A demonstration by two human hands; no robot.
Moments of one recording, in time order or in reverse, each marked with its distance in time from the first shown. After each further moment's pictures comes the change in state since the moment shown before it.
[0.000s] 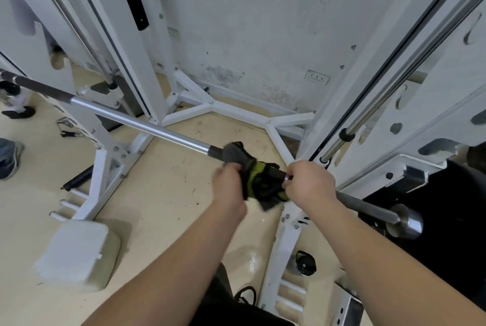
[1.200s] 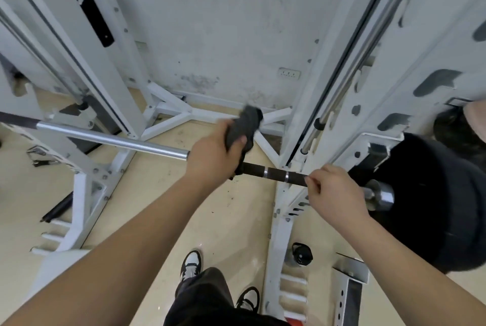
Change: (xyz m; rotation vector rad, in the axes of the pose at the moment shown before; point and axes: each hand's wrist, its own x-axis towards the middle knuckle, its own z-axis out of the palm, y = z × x) left_hand -0.025 0.060 0.015 1.298 -0.329 0.945; right_hand -0.060 0.087 0.020 0.152 0.379 0.009
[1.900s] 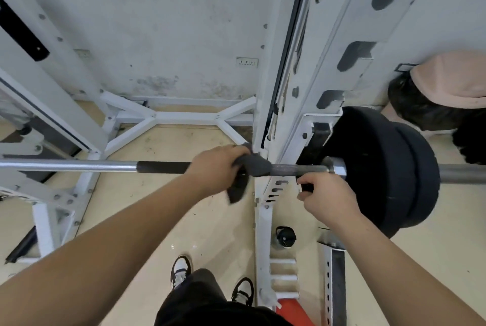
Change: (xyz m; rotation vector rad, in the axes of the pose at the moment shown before) left_hand 0.021 0.023 0.095 0.420 -0.431 0.453; right_hand -0.035 0.052 -0.027 0.092 -0.274 0.387
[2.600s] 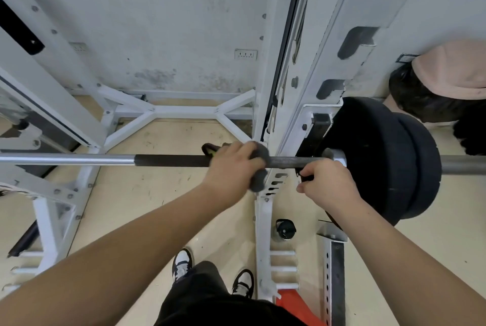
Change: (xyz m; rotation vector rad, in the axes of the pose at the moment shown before) left_hand -0.015 0.028 0.028 0.284 0.229 0.240; right_hand 0.010 0.002 0.000 0.035 0.003 0.058
